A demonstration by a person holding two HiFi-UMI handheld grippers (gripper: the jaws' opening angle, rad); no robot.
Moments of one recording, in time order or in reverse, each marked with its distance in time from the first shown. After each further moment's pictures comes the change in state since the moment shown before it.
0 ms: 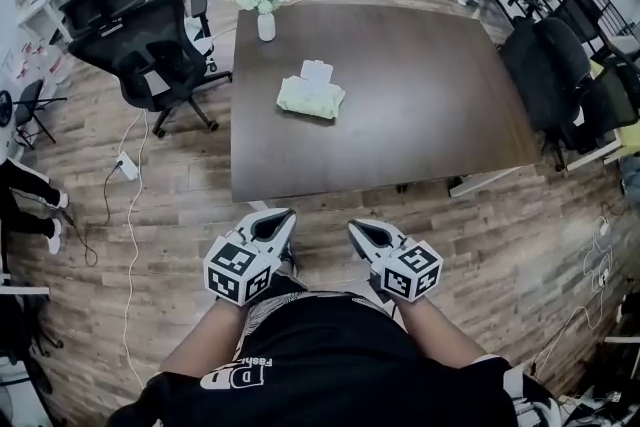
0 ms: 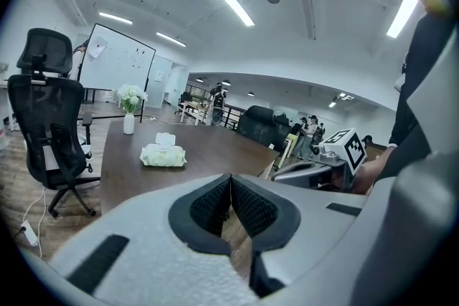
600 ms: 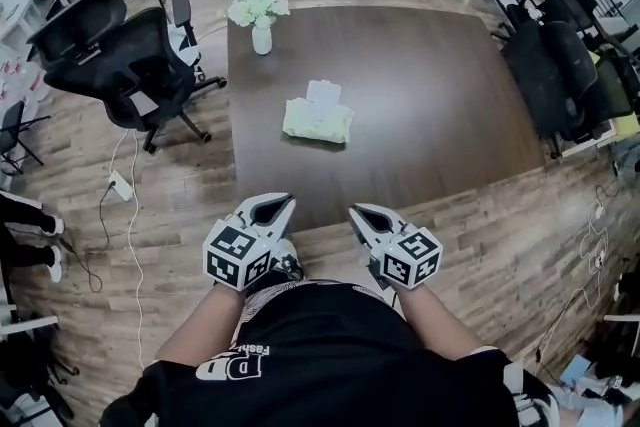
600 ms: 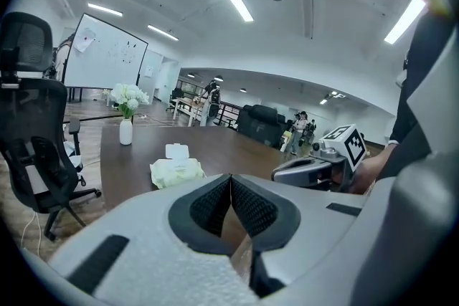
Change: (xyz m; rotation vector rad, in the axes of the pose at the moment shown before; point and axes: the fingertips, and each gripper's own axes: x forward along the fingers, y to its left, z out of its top) left arm 0.050 0.123 0.058 0.024 0.045 -0.084; right arm 0.107 -0.048 0.073 0.021 -0.011 -0.096
